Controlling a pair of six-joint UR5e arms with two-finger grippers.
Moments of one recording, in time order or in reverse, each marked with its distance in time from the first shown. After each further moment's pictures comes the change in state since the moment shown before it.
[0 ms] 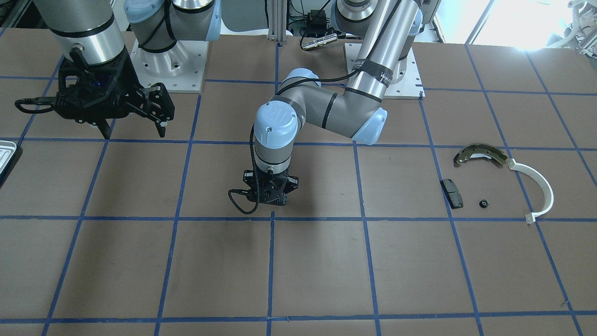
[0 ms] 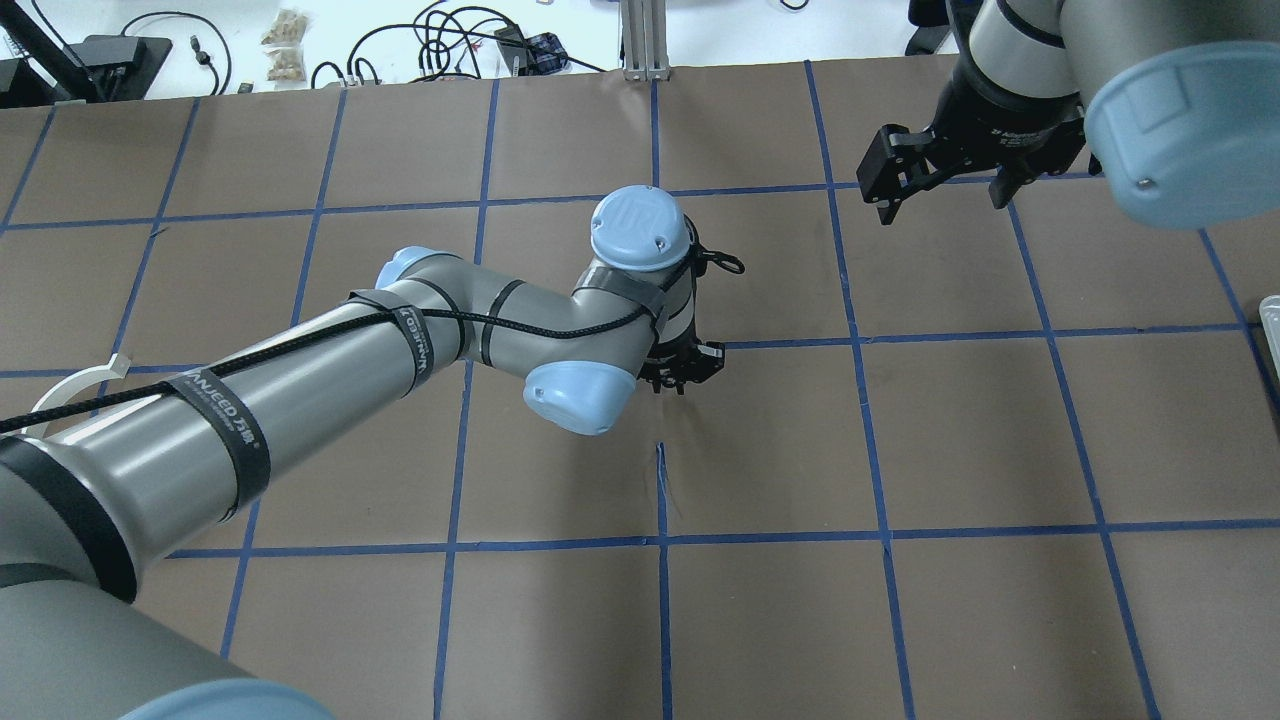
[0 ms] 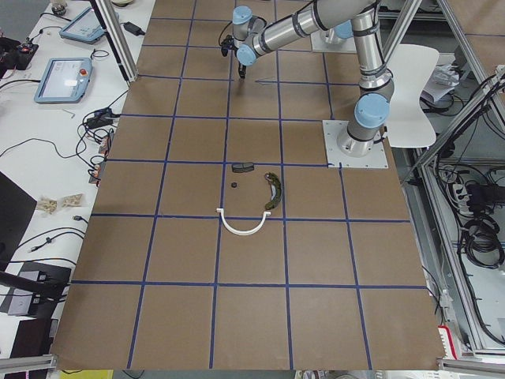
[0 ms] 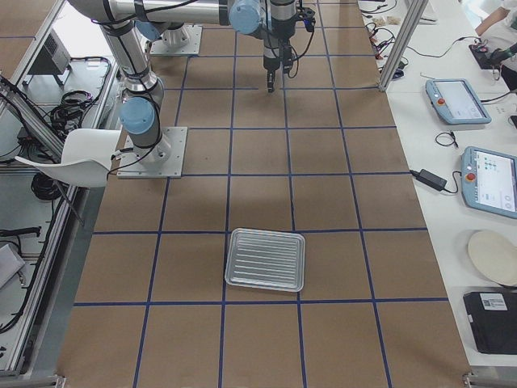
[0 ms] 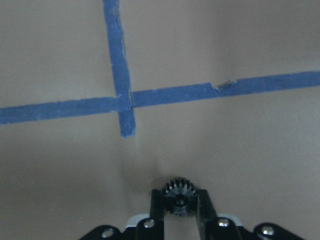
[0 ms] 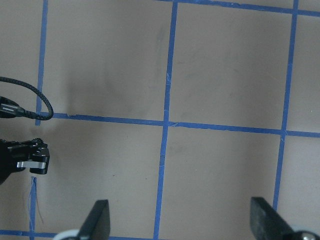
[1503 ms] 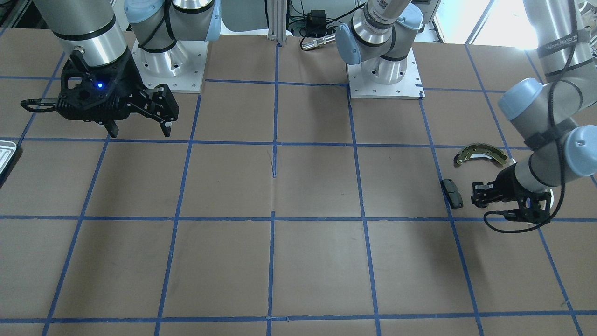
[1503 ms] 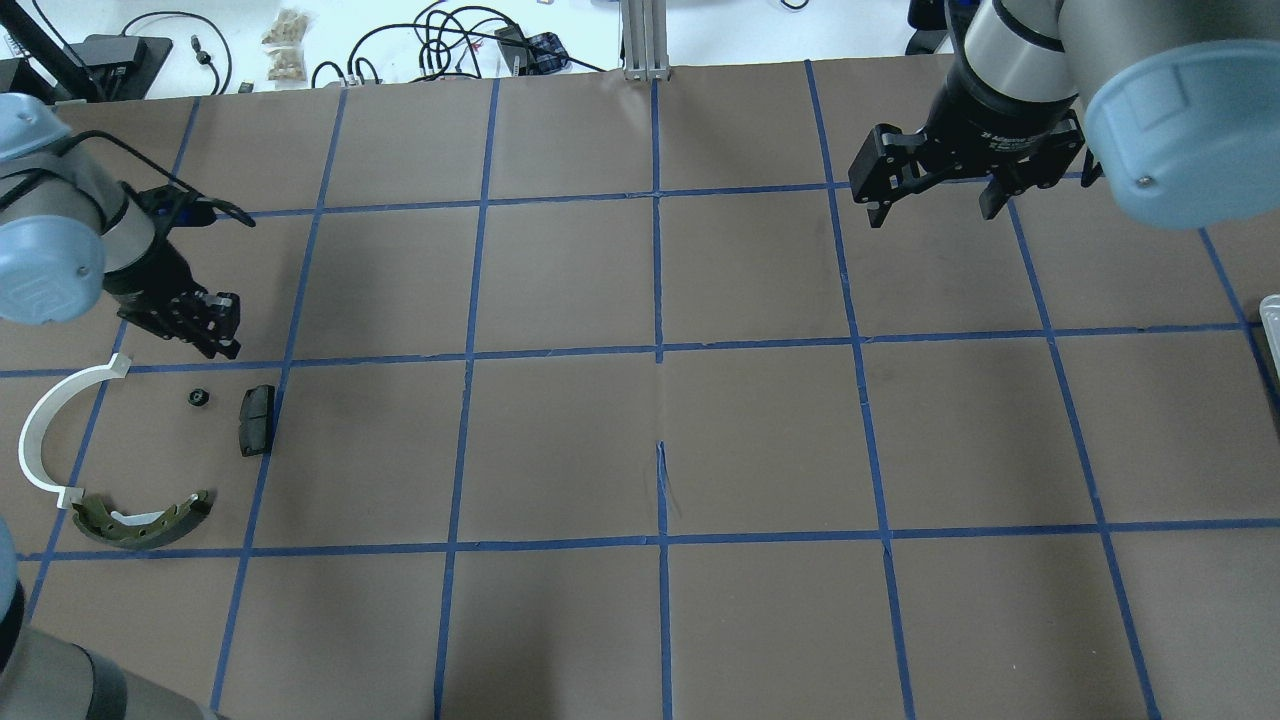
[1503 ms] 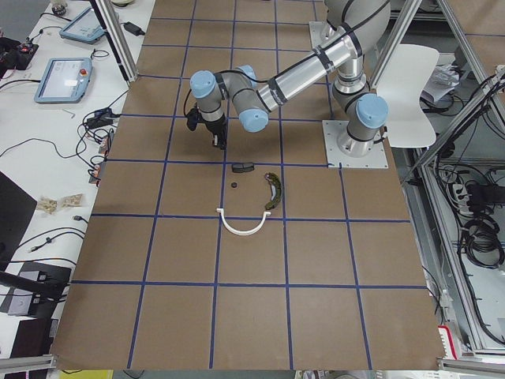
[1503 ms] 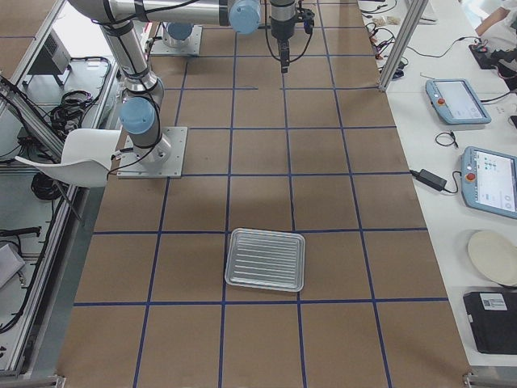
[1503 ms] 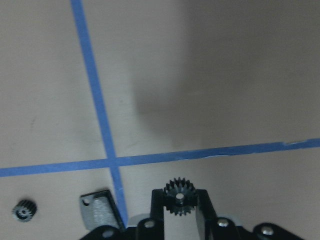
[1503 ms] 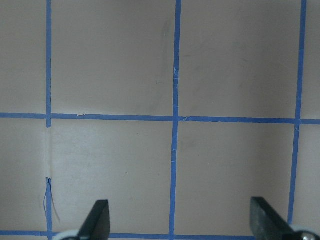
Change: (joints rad) left arm 0.918 0.132 -0.024 -0.252 0.106 0.858; right arm -0.002 -0.001 0.003 0.017 0.034 0.062
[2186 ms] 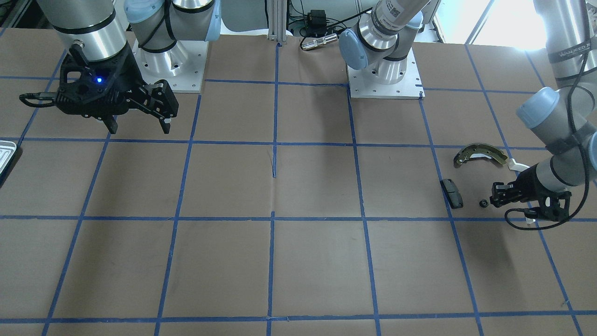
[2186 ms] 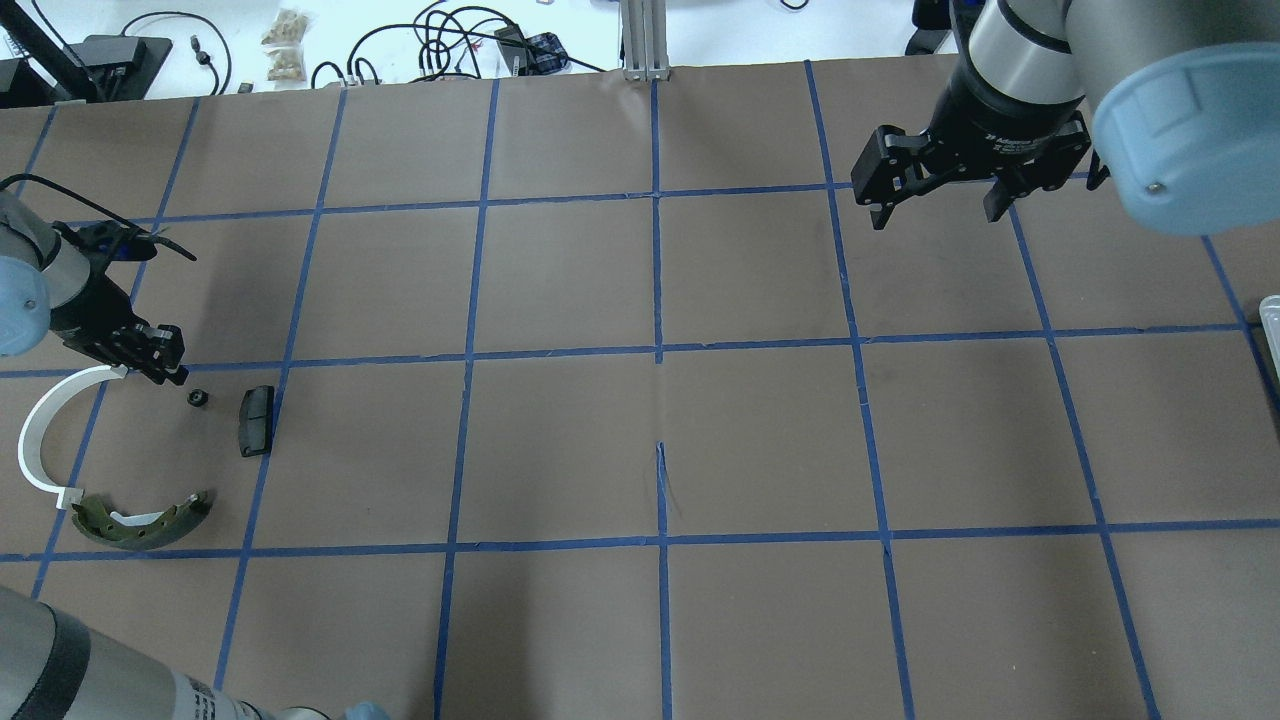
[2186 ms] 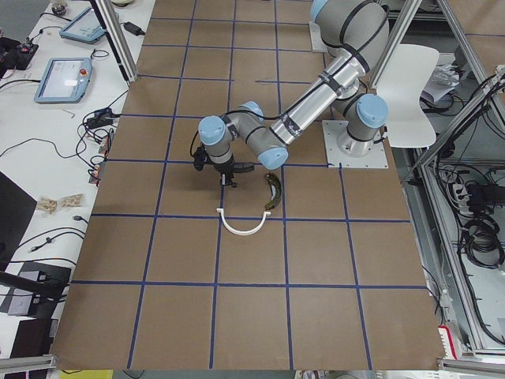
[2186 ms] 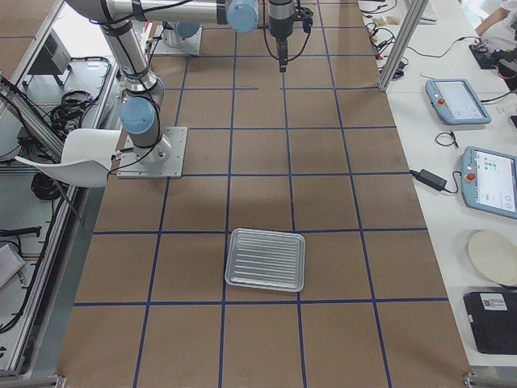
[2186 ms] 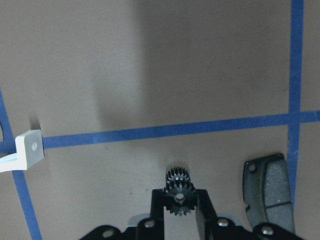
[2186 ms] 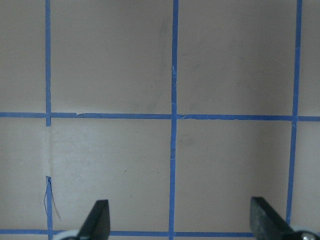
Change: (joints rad) left arm 0.101 -0.059 -0.009 0.085 0.000 0.132; right arm 0.001 -0.011 0.002 0.005 -0.002 0.004
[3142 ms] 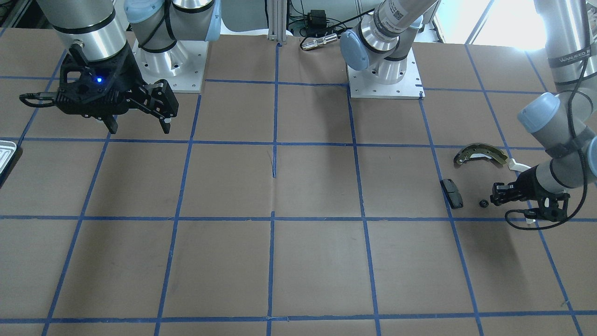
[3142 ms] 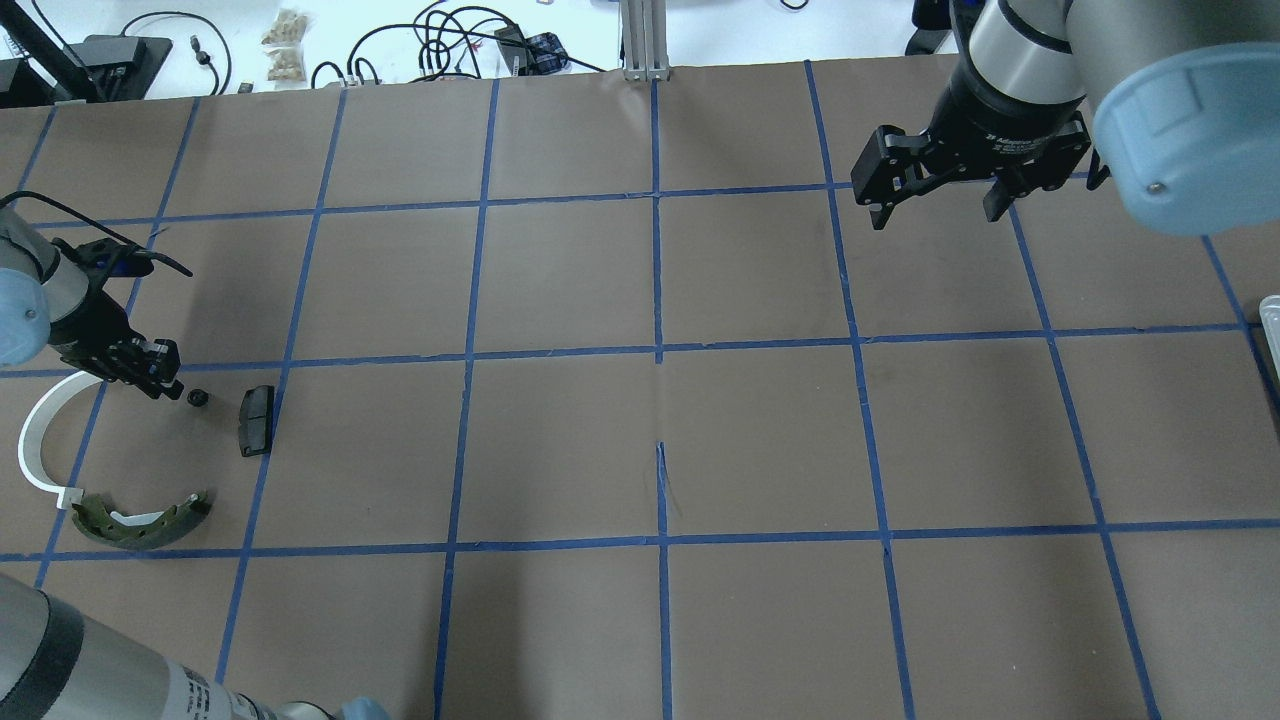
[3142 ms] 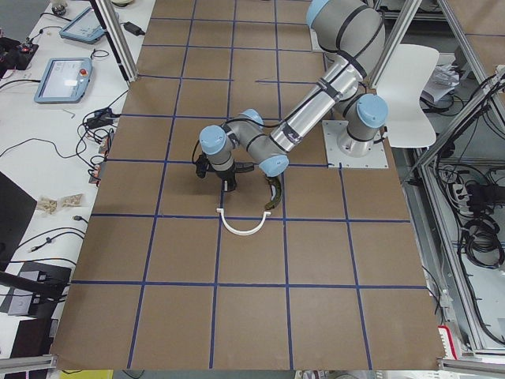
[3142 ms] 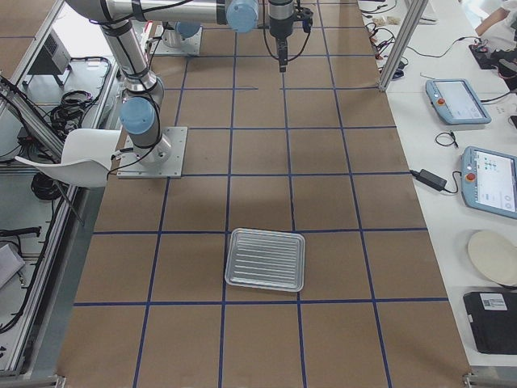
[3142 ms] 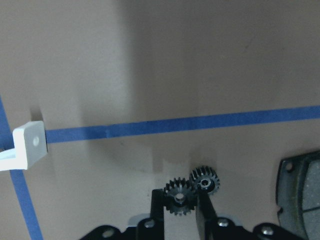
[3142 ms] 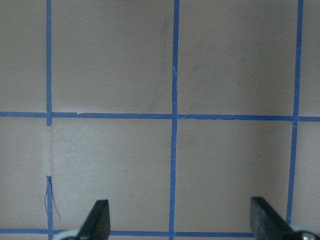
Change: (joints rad) left arm 0.020 -0.025 -0.006 0.006 0.024 0.003; right arm -0.001 -0.002 0.000 0.000 0.001 -0.003
